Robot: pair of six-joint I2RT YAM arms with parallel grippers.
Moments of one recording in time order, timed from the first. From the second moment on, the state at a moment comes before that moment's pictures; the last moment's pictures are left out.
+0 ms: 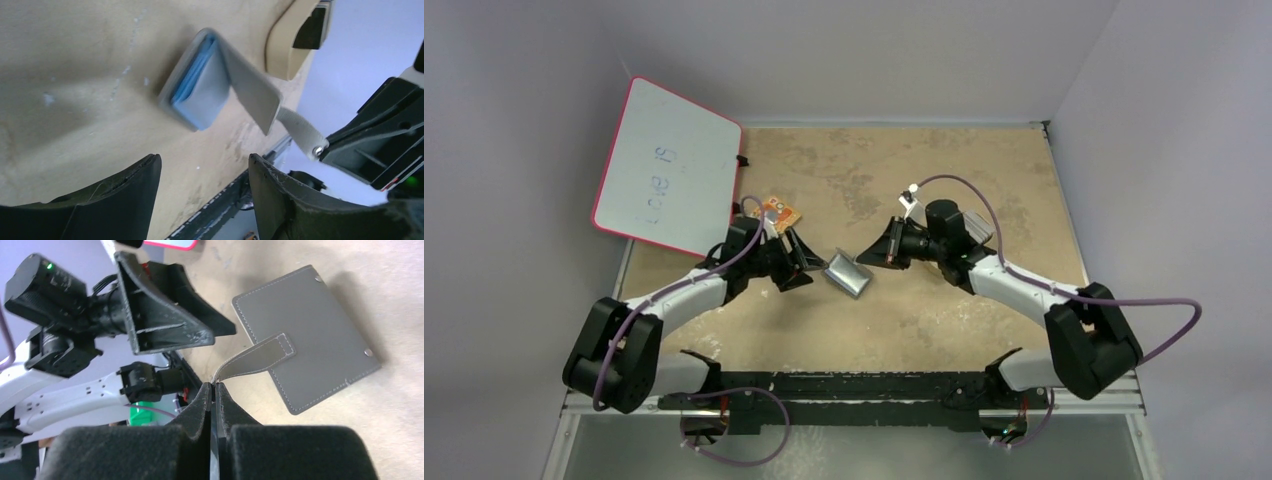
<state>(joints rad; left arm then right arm) -0.38 1.29 0.53 0.05 0.49 -0.99 0.51 1.39 0.69 0.20 -0.59 0.92</state>
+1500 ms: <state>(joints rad) -0.38 1.35 0.60 -0.17 0.41 -0.85 0.58 1.39 0.59 0.01 -0.41 0.83</state>
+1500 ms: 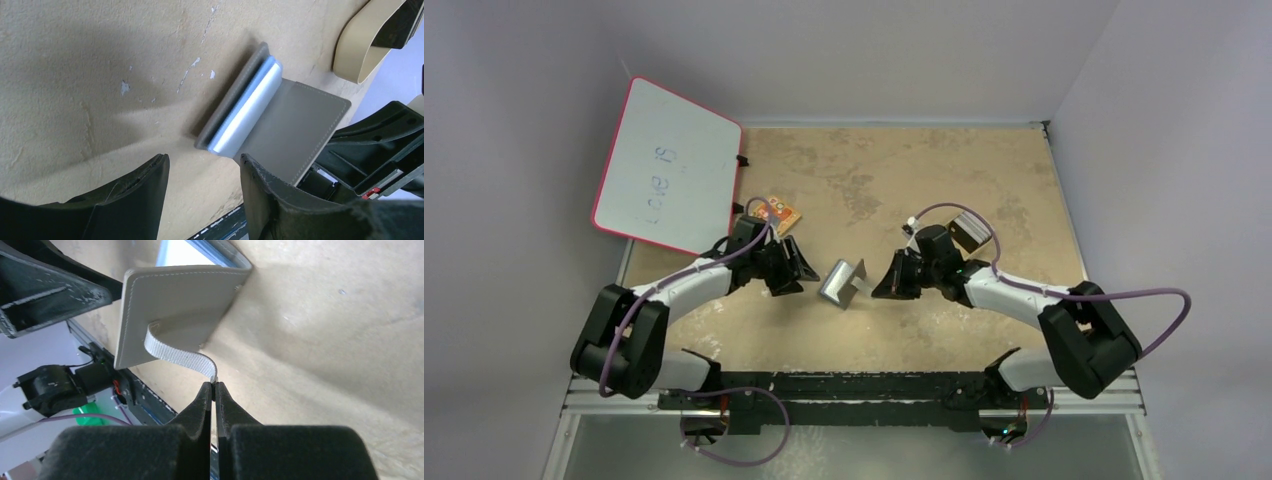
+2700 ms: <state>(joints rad) -0.38 1.55 0.54 0.26 0.57 -0.99 0.58 1.35 0.57 -0.10 -0.30 0.79</state>
